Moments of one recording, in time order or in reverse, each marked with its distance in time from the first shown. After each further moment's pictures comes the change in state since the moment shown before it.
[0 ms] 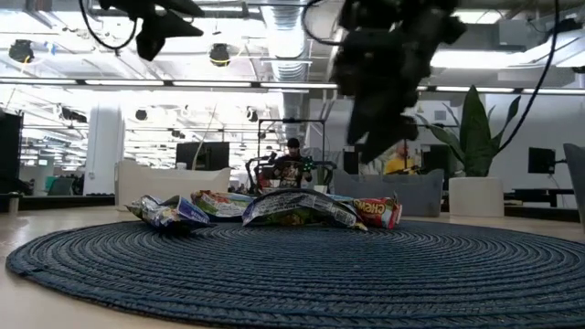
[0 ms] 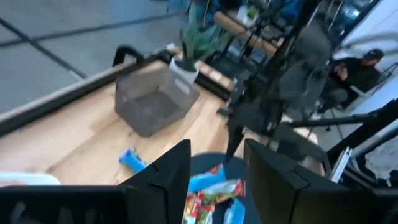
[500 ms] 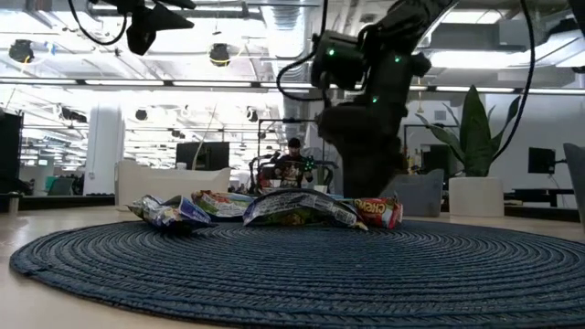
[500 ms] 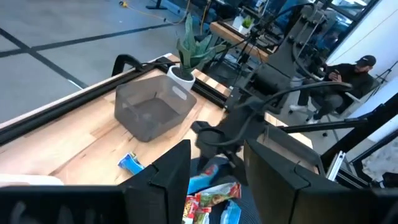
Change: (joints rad) left arm 0.000 -0.070 -0.001 -0.037 -0.002 0.001; right arm -0.069 0.232 0.105 -0.102 0.039 -0.059
